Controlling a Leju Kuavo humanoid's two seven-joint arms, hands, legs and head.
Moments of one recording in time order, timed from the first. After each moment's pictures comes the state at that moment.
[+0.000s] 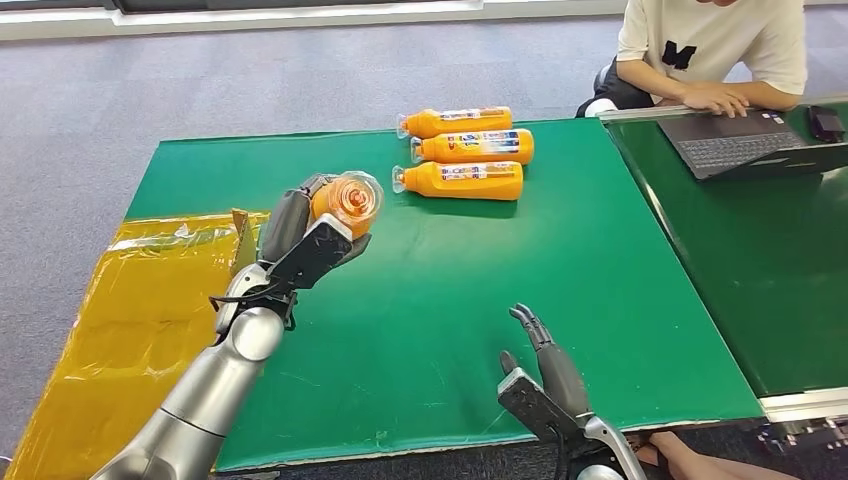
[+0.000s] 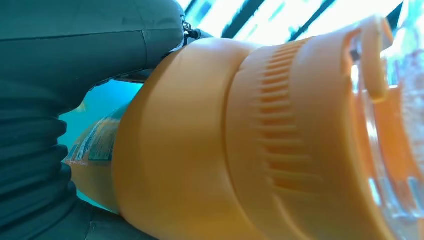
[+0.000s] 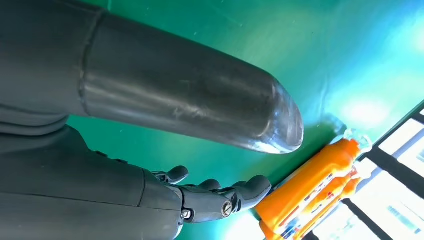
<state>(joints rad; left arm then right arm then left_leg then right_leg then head) -0.56 -0.05 -0.43 -1.04 -0.51 0.15 -0.17 0.13 -0.17 0.28 -1.59 0.43 -0.15 -0.12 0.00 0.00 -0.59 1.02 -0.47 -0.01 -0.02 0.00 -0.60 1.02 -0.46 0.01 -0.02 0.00</state>
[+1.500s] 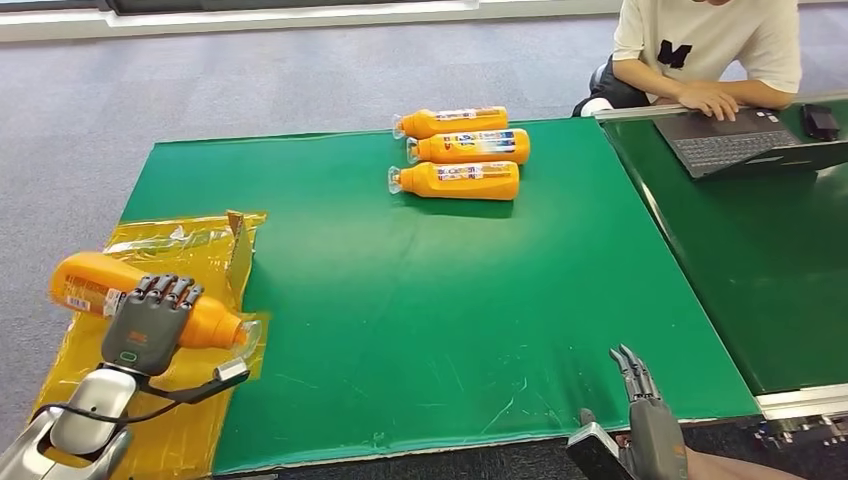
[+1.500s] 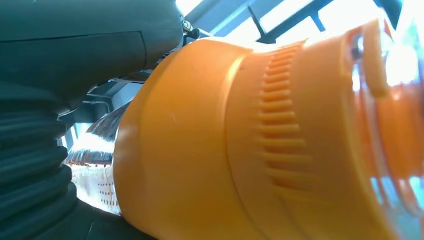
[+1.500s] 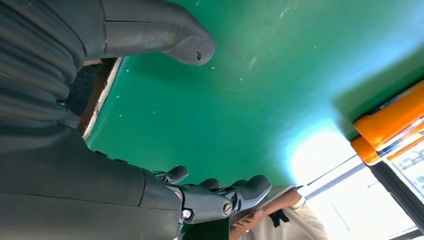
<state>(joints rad) -0.15 0.53 -0.36 -1.26 -1.45 0.26 0.12 0.45 -0.32 0.15 -1.77 0.57 -0.43 -0.03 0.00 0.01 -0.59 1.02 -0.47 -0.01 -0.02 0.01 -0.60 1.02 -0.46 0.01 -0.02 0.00</state>
